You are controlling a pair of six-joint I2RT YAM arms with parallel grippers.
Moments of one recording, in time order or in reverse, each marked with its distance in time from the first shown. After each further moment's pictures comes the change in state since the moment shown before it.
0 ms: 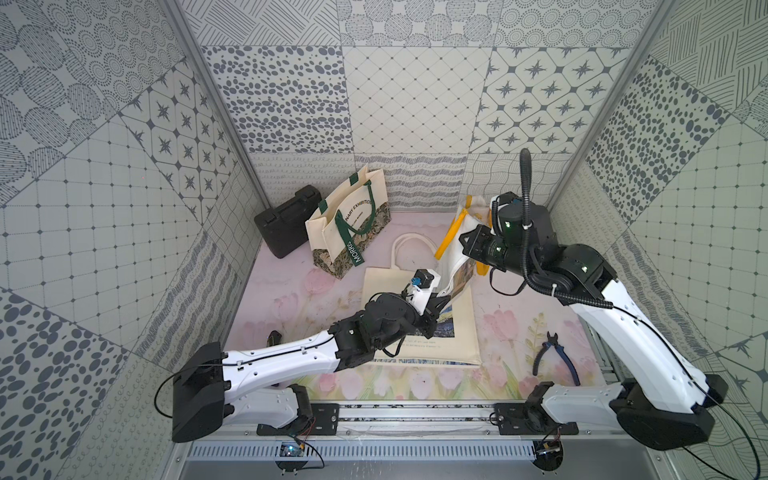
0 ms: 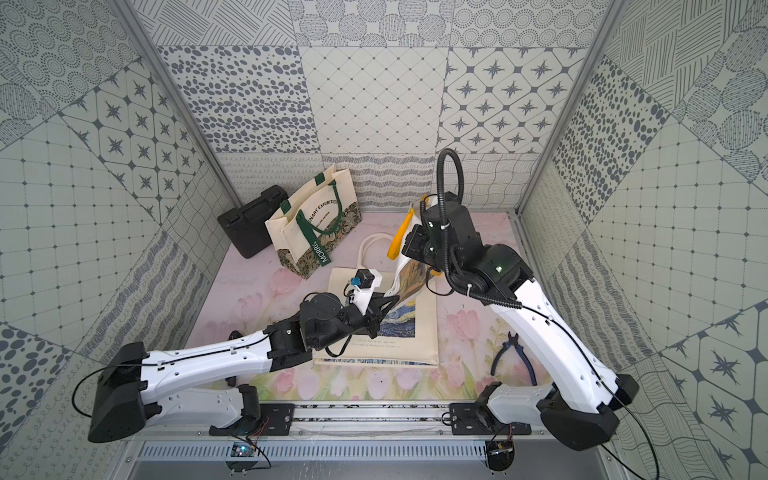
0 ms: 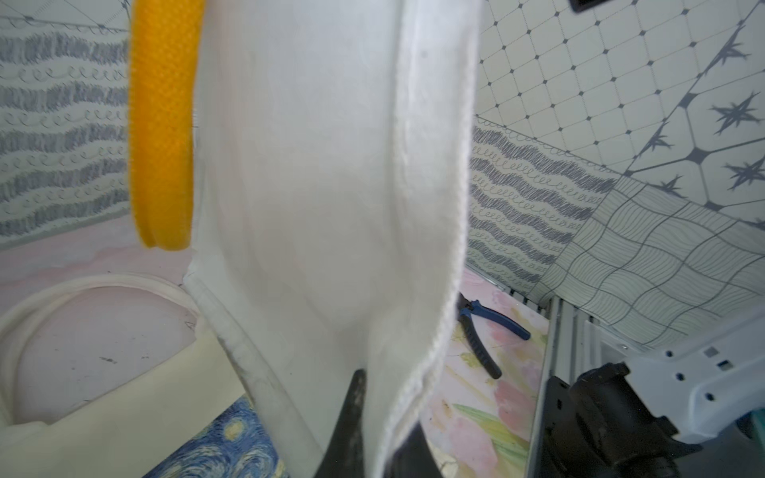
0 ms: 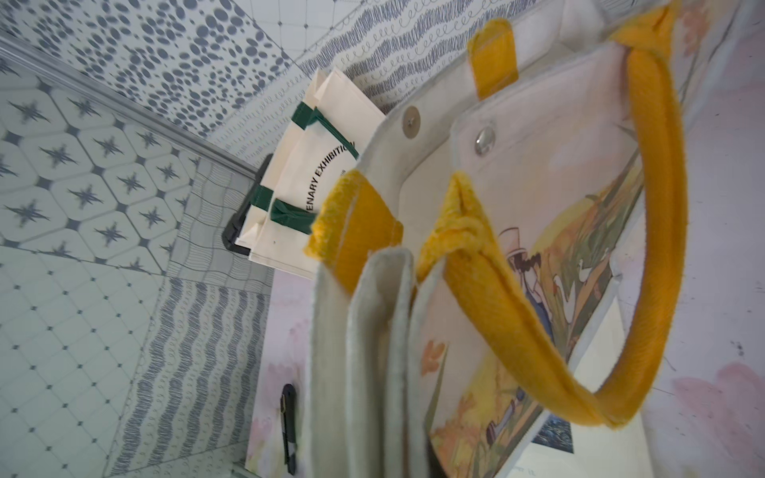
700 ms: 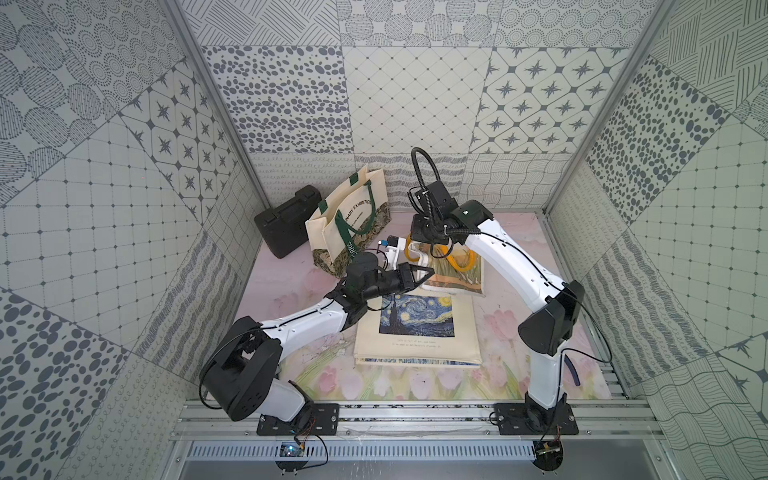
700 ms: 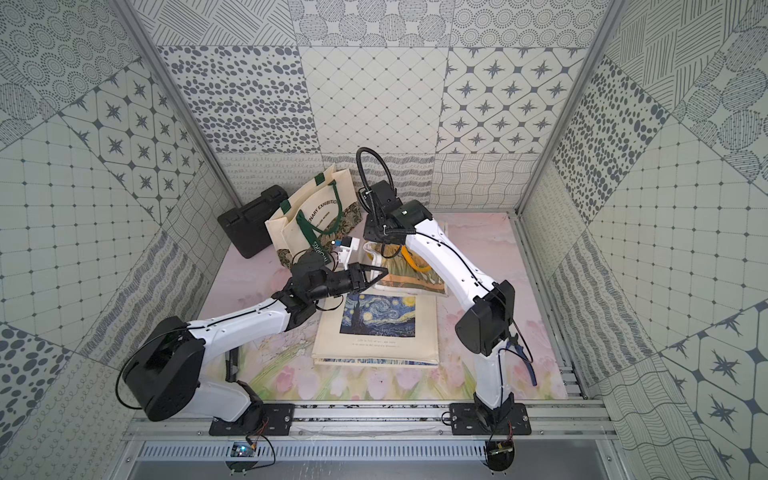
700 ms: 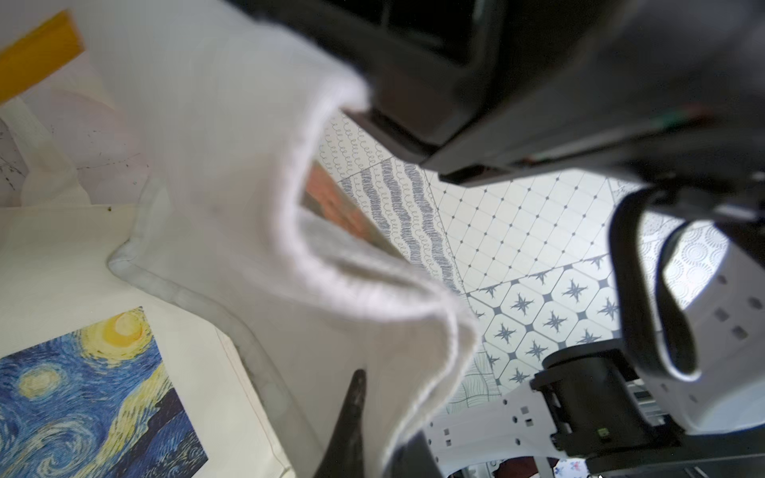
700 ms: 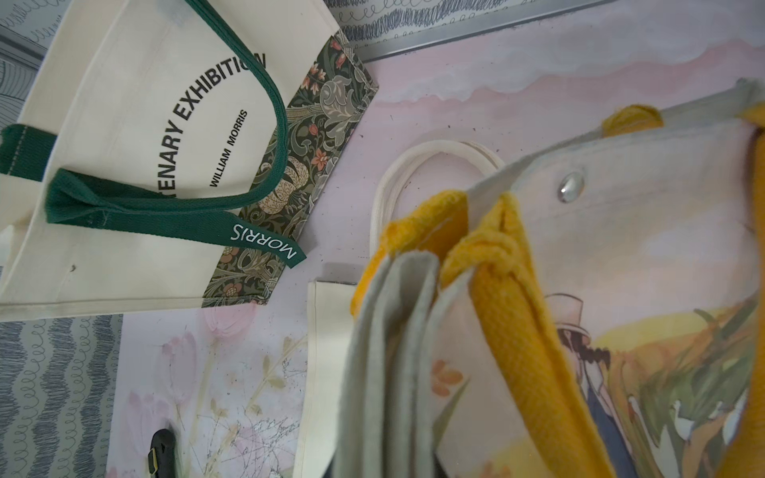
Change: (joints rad) left arm 0.465 0.232 0.004 0.293 0.670 -0.806; right arm -0.051 0.667 0.427 -0.045 -0.035 -0.124
